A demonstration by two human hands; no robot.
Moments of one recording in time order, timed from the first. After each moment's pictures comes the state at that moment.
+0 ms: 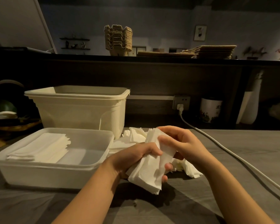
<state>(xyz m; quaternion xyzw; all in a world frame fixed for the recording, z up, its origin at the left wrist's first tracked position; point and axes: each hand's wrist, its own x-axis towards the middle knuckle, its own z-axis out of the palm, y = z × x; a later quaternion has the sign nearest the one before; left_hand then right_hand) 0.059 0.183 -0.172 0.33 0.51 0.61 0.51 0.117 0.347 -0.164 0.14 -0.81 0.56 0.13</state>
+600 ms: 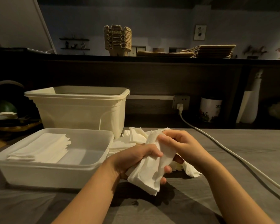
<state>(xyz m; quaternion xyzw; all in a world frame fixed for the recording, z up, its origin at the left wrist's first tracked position) 0.056 0.183 -0.173 0.34 0.54 0.57 0.52 0.122 0.341 -0.159 0.12 -0.83 0.52 0.12</state>
